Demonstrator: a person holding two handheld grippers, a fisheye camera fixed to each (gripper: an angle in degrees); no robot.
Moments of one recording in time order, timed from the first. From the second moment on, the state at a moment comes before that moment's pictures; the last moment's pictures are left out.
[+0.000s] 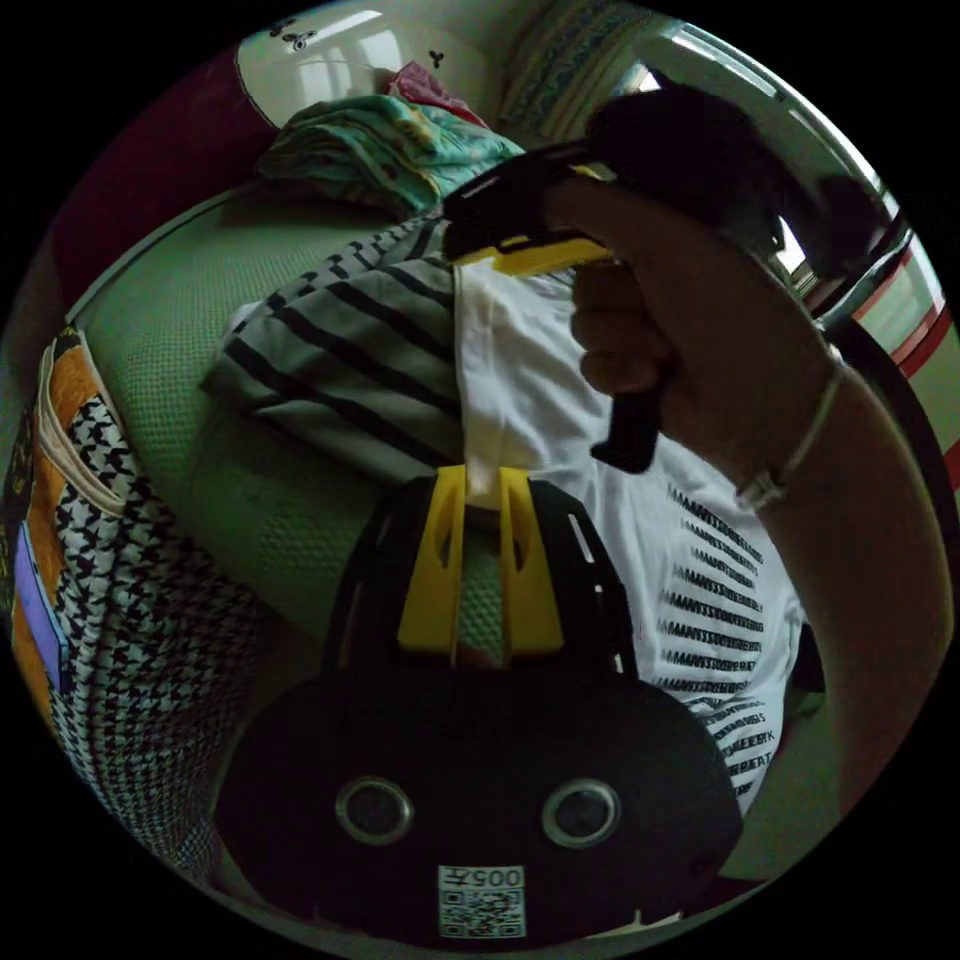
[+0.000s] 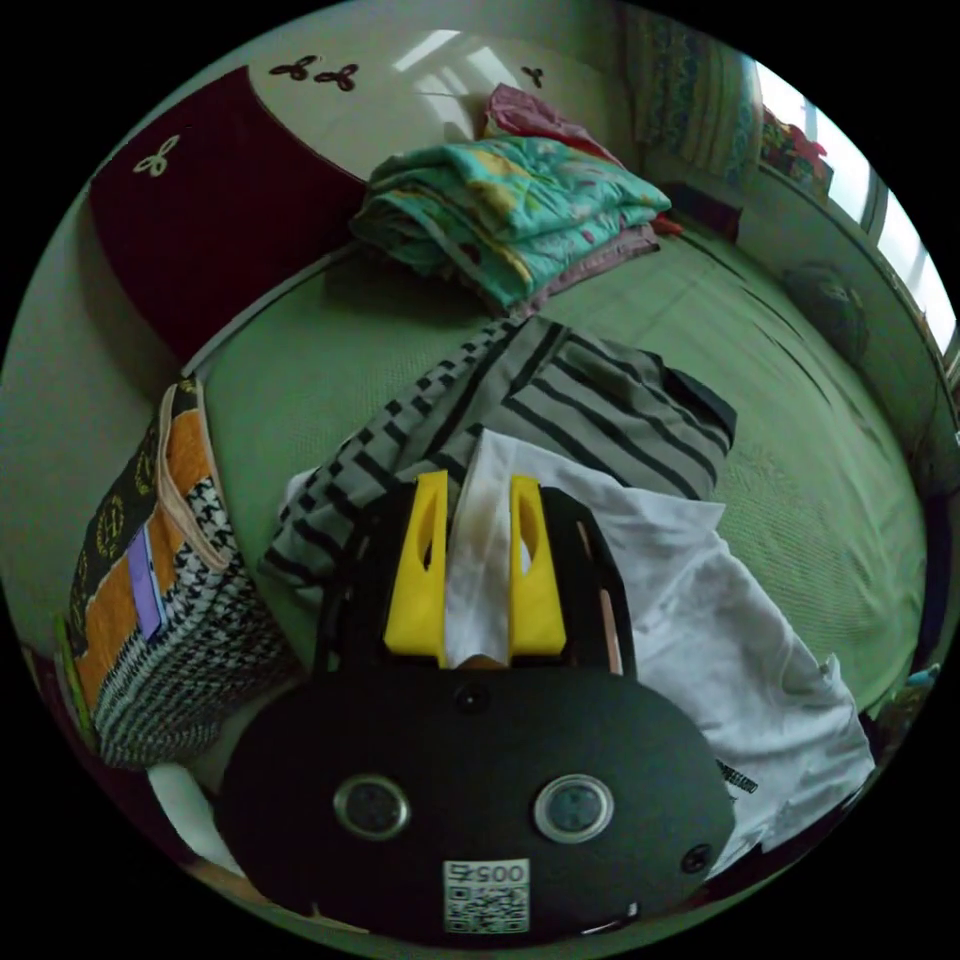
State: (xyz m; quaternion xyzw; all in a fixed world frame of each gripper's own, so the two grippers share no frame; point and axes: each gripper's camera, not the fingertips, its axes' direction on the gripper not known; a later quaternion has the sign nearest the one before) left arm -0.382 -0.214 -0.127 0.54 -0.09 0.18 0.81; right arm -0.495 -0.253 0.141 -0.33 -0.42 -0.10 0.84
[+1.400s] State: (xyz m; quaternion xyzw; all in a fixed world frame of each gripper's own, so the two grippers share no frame) left arm -0.179 -0.216 0.007 0.49 -0.21 0.30 0.79; right arm -0.179 -0.050 0.279 -0.39 -0.33 0.04 0.86
